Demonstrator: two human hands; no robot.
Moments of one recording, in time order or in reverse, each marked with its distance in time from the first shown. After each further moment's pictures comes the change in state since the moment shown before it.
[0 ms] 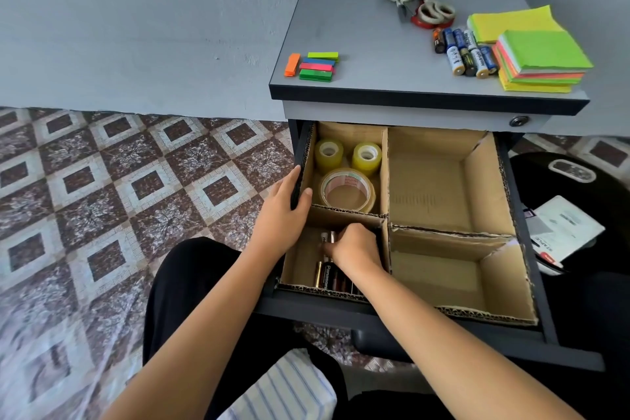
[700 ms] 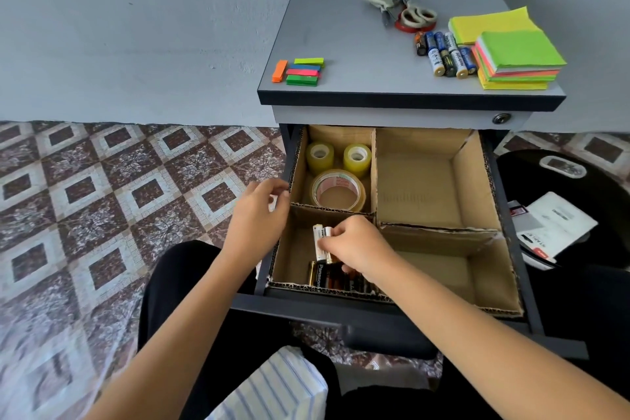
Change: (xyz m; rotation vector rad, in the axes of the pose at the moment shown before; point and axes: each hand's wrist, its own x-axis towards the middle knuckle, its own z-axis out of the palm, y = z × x) left_hand -0.022 0.024 -0.031 0.094 0.098 0.032; right_hand -0.036 -0.002 -0.045 0.125 -0.178 -0.171
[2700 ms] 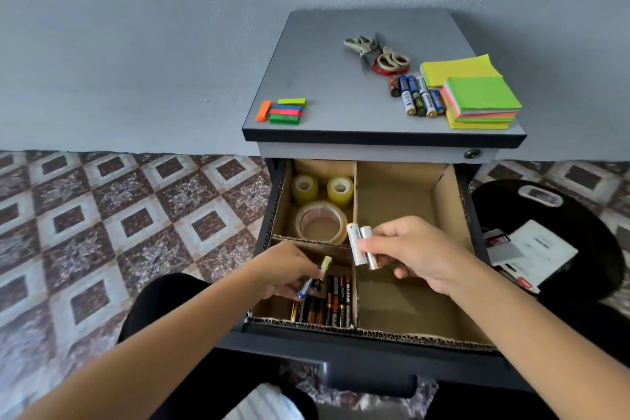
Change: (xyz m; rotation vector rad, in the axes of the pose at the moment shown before) left_hand 0.005 0.030 0.036 -0.220 -0.713 -0.540; right_hand -0.033 0.008 -0.098 0.179 -0.047 -0.054
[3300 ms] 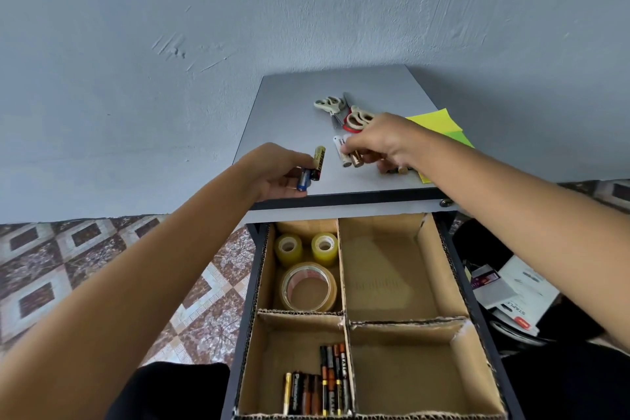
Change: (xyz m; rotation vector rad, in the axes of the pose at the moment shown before) left_hand -0.013 0.193 -0.071 -0.184 0.228 0.330; right_hand 0.093 -0.143 -0.101 -0.101 0.333 -0.177
